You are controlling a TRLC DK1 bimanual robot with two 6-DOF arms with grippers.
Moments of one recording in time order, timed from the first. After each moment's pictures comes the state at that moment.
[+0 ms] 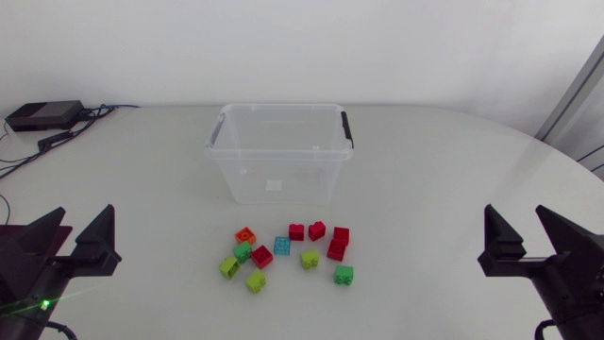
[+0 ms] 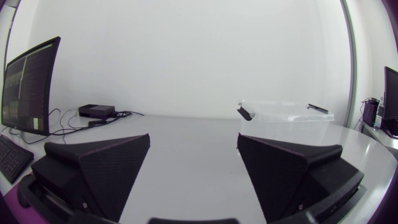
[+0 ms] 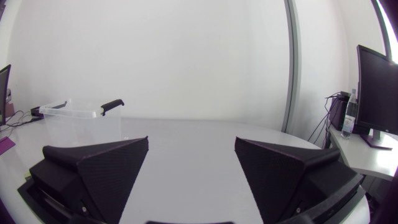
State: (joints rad) left arm 0.04 0.06 0.03 -0.02 -0.01 -0.02; right arm -0.04 0.06 0.03 -0.01 0.01 -0.01
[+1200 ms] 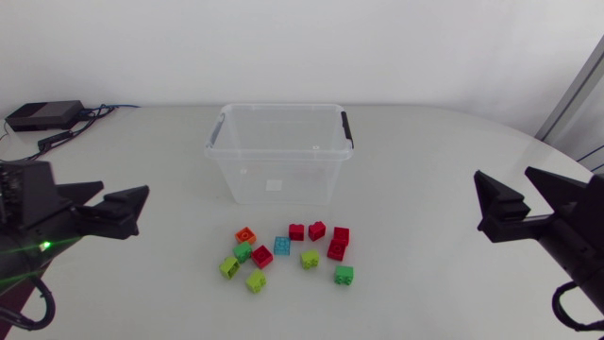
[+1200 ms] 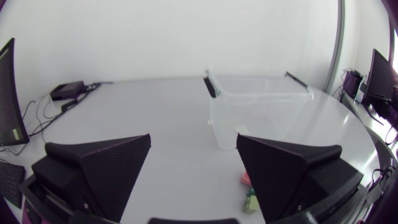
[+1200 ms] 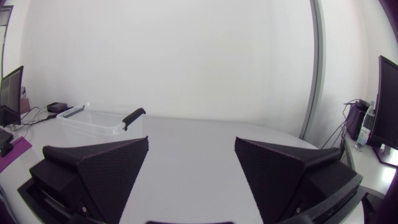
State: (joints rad) left arm -0.16 0.64 0.46 -0.26 -0.01 -0.02; right arm 0.09 0.43 0.30 -0.01 0.01 -0.01
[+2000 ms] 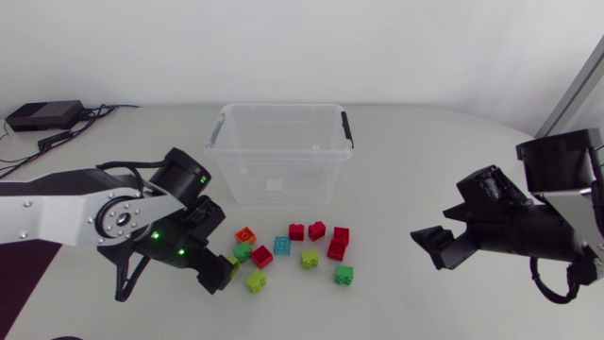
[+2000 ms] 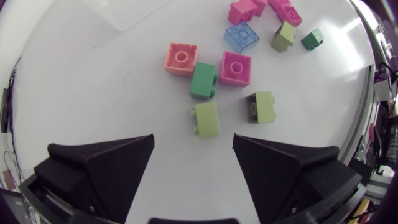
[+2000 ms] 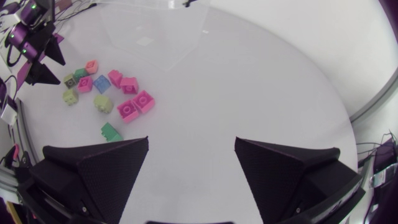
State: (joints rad) left arm -0.51 1.49 0.75 -0.55 0.01 0.16; right arm 0.19 1.00 0.57 -0.44 -0.16 -0.31
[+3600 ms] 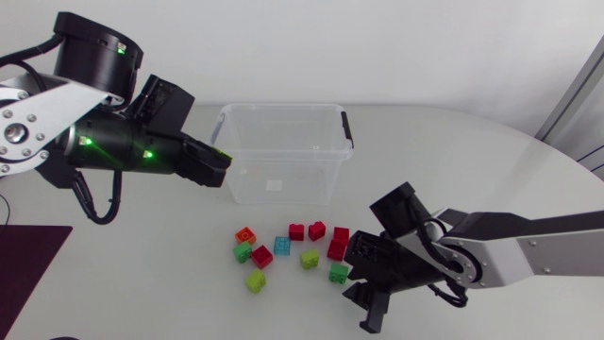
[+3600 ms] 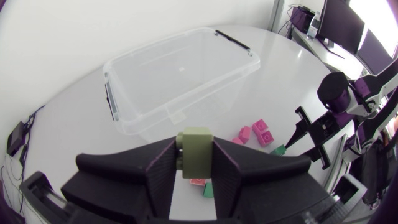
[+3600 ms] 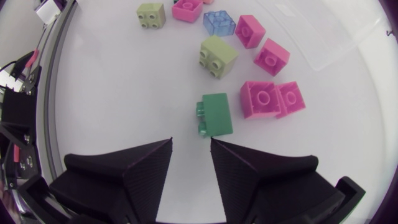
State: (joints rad) left arm -0.40 1.29 1.01 -0.46 0.15 0.16; right arm 0.60 1.54 0.57 -0.19 -0.24 -0.50
